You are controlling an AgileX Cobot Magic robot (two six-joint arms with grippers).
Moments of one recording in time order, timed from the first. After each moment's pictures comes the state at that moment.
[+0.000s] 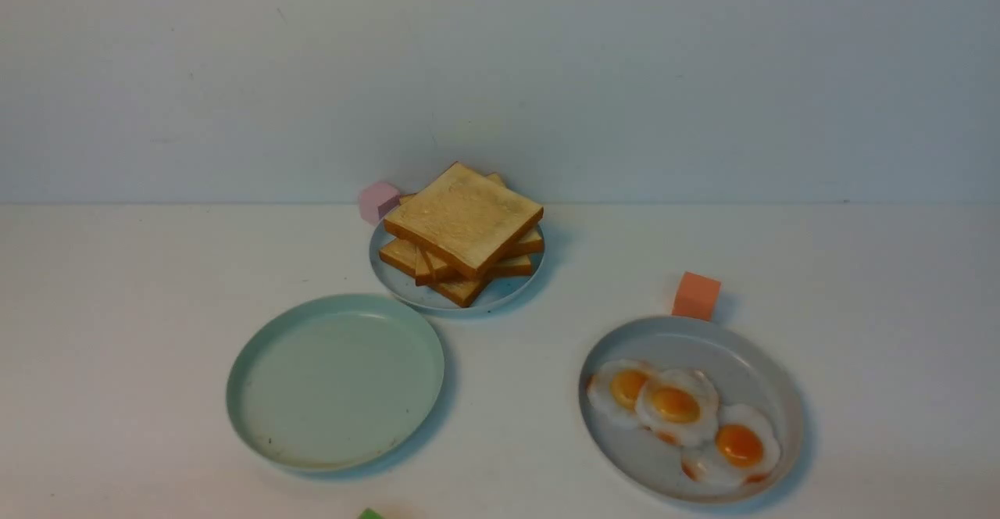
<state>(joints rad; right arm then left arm) -0.05 -0.01 0.02 0.08 0.39 0.05 0.03 -0.01 0.03 -0.15 0.39 -0.12</state>
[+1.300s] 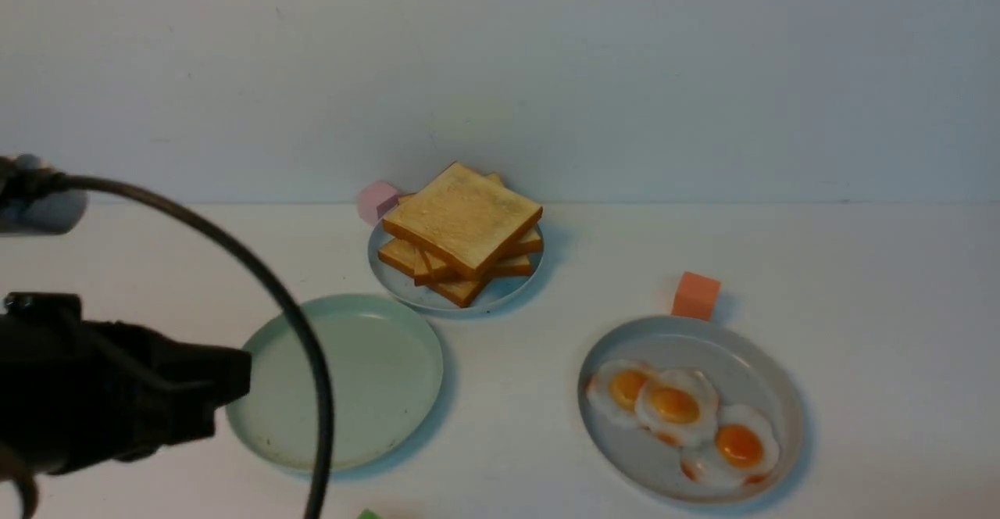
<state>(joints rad) -0.05 -0.01 0.03 0.24 0.32 0.12 -0.29 0.84 -0.71 -0.47 0.63 0.16</state>
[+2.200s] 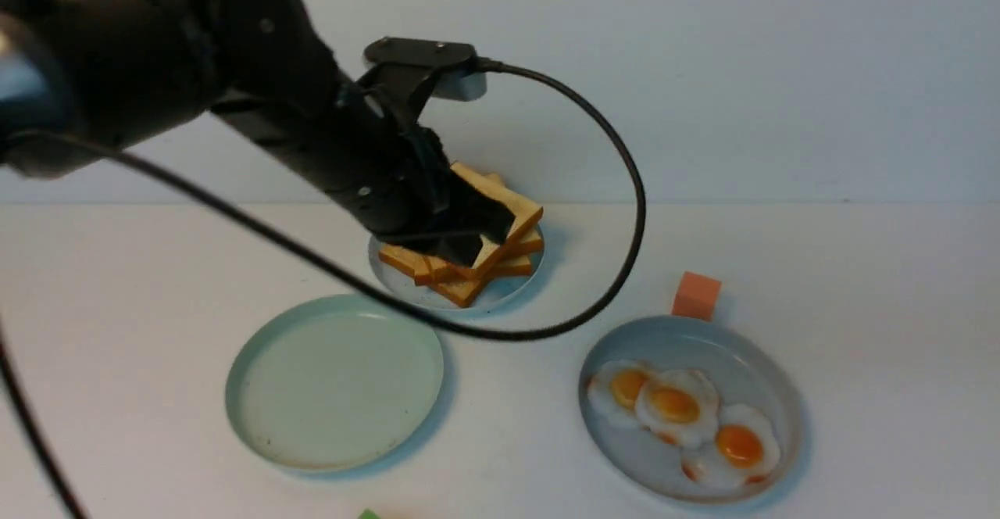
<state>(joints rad) 0.37 0.76 -1.08 0.38 1.23 -0.18 -0.45 1.78 -1.55 -0.29 0.83 0.22</state>
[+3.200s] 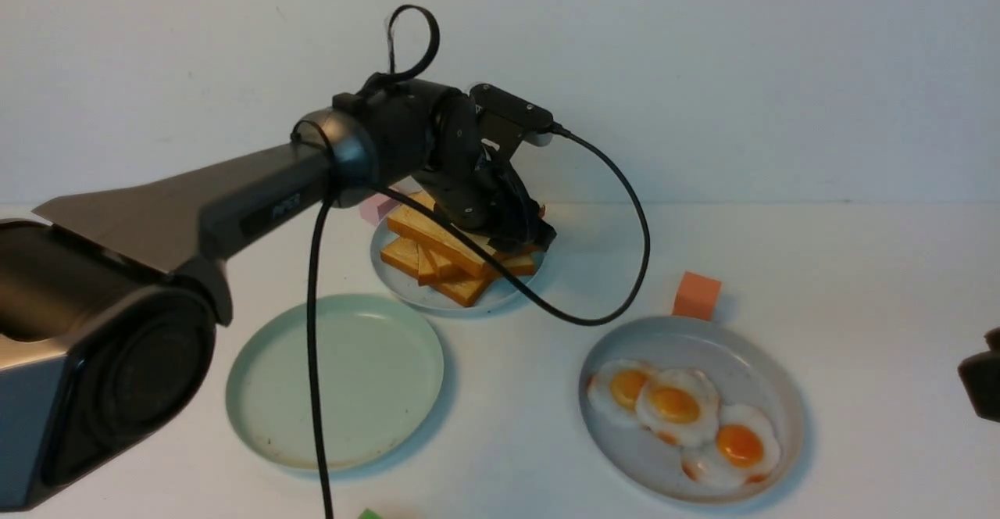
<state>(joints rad) 0.45 0.82 -1.11 0.31 1.15 -0.23 -0.46 2.30 -1.97 -0.03 0.64 0.20</state>
